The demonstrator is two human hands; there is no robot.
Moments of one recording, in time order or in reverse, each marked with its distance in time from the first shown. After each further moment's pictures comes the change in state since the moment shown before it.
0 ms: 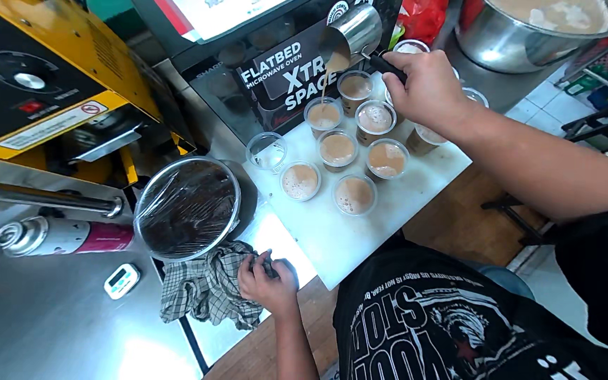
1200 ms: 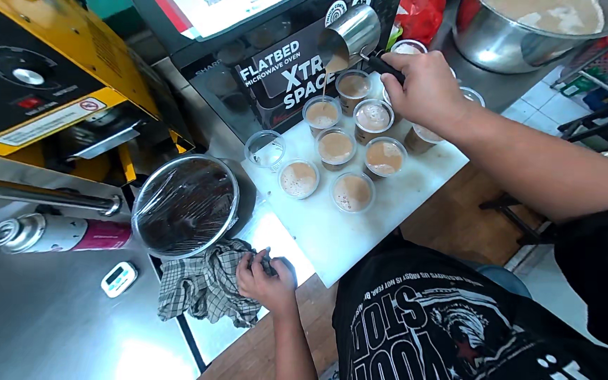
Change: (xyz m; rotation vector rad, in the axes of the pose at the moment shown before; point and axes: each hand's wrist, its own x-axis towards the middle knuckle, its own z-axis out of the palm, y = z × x) left_hand -0.001 0.000 0.000 -0.004 0.008 0.005; right_hand -0.005 -0.002 -0.002 -0.018 -0.006 0.003
